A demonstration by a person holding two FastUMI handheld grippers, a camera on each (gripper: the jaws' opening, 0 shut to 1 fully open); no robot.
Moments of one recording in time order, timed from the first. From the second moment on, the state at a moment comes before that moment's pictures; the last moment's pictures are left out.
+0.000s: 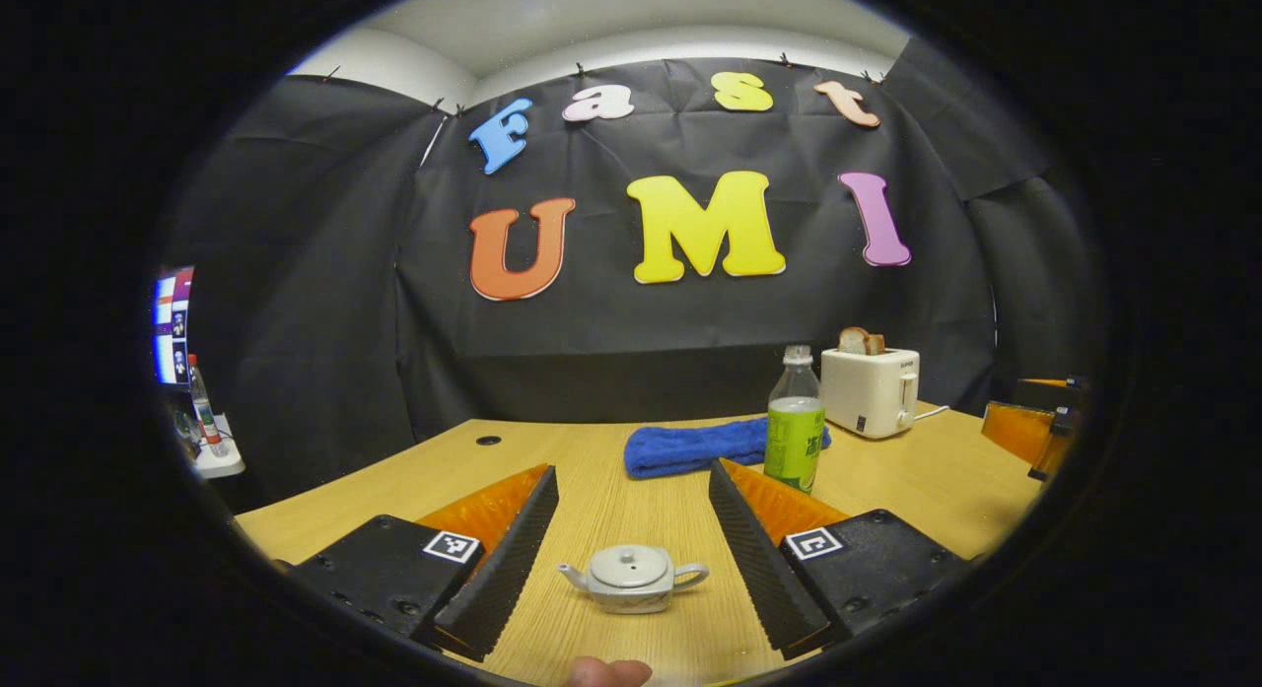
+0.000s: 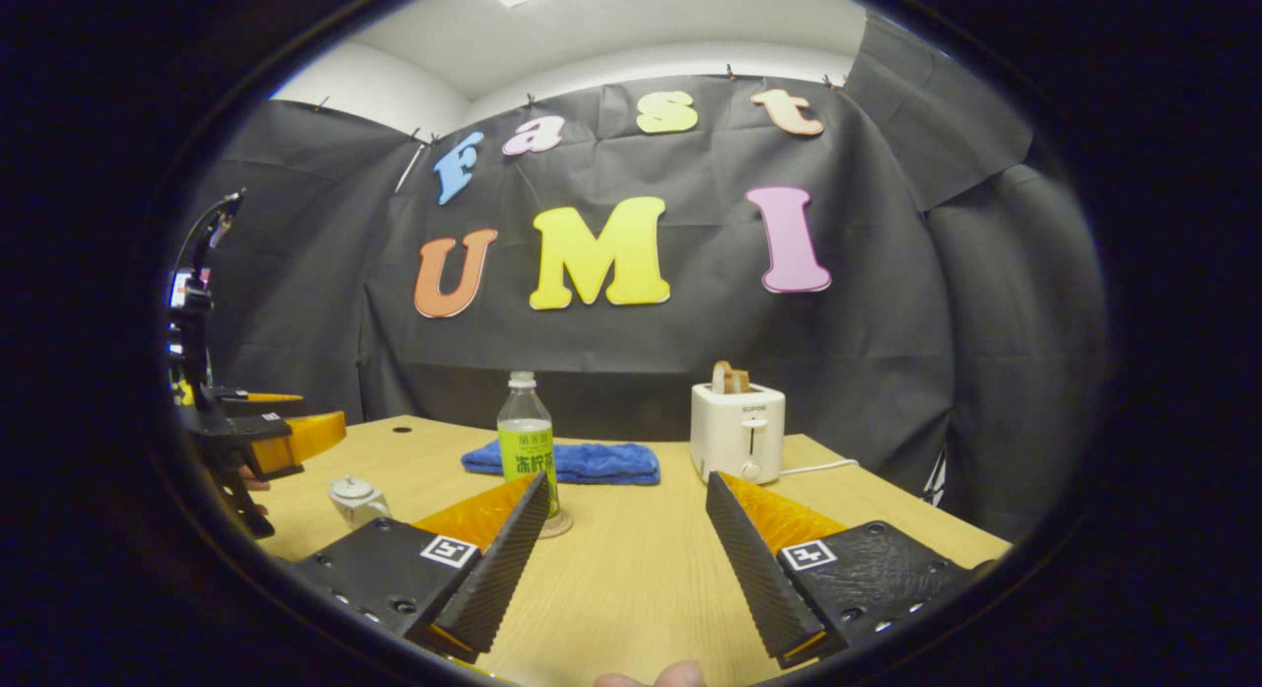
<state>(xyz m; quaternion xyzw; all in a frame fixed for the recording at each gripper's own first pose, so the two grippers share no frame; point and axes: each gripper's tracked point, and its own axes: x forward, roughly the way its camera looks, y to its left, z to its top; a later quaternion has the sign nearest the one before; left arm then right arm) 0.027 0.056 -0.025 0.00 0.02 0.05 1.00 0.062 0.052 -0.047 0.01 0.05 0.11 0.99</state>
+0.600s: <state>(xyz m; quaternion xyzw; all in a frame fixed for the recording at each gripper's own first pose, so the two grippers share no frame) -0.028 0.037 0.001 0.00 0.00 0.05 1.00 0.012 0.022 -0.009 -0.02 0.00 0.04 1.00</state>
